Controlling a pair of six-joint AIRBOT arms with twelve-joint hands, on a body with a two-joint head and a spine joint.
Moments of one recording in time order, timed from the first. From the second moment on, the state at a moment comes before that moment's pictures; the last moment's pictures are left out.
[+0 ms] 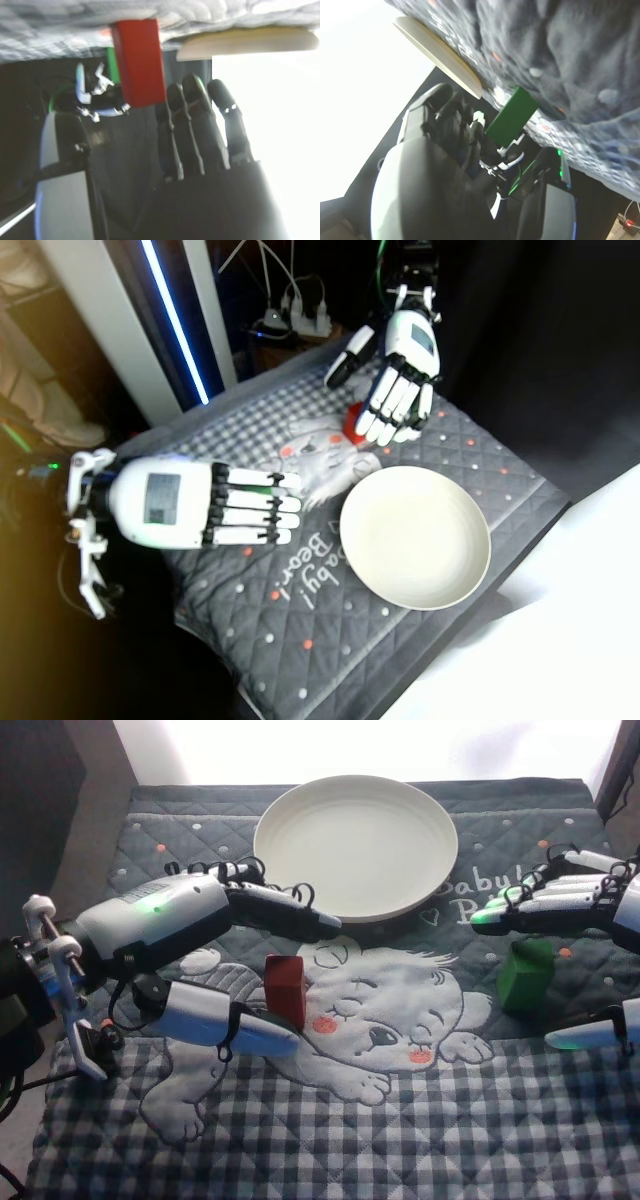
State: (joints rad) left arm 0.69 -1.10 1.20 0.20 -0.86 0.58; right arm -0.72 -1.06 1.35 -0.25 1.06 -0.32
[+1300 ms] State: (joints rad) left arm 0.70 -1.13 1.24 0.10 -0.93 0.58; right arm -0.72 -1.09 1.39 -0.22 1.06 -0.32
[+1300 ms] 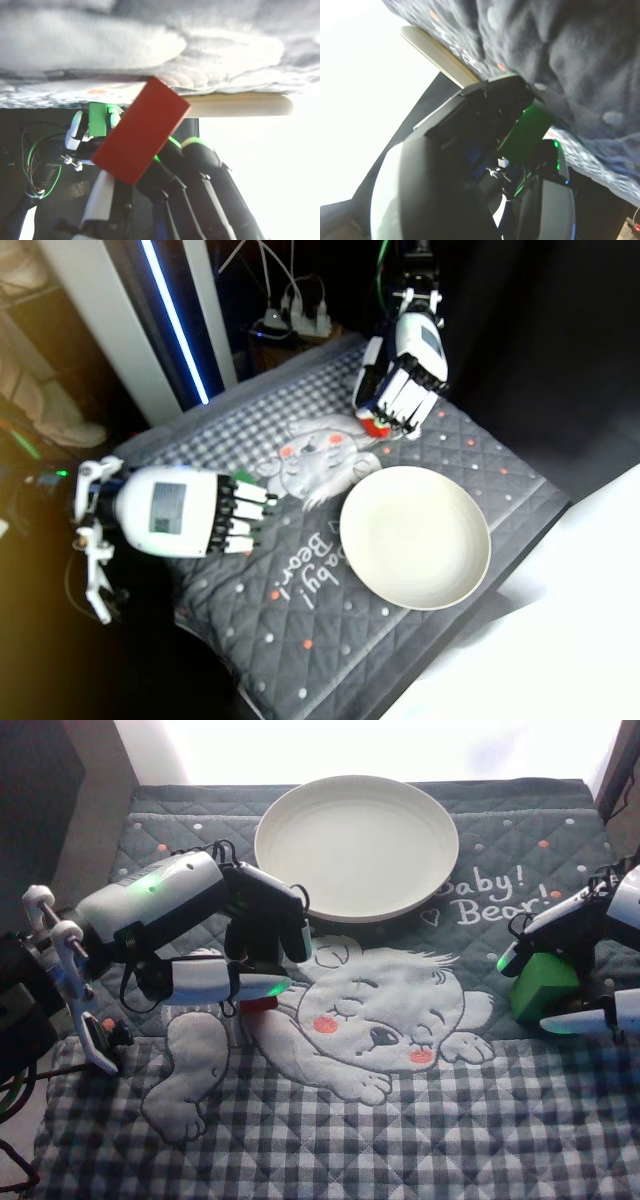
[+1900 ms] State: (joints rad) left arm 0.68 -1.11 1.23 0.12 -0.94 0.58; right arm -0.72 -1.09 1.39 -0.22 1.07 -0.32
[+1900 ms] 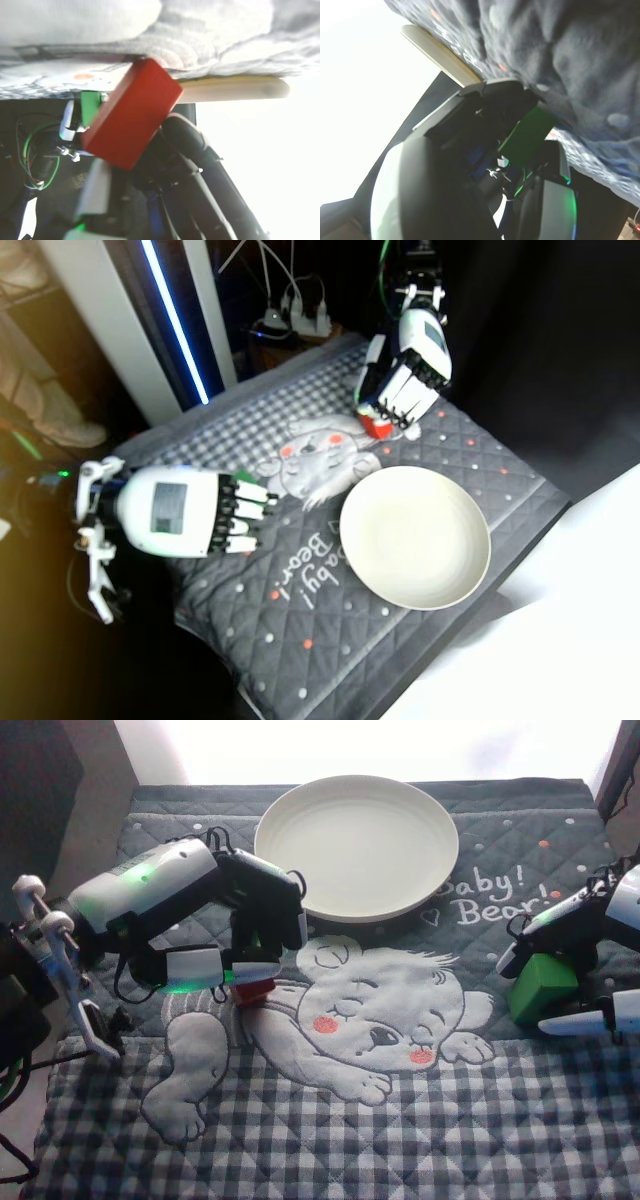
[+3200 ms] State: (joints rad) left arm 0.73 -1.02 1.16 0.22 -0.80 0.58; right arm -0.72 -1.09 1.39 -0.22 1.06 -0.31
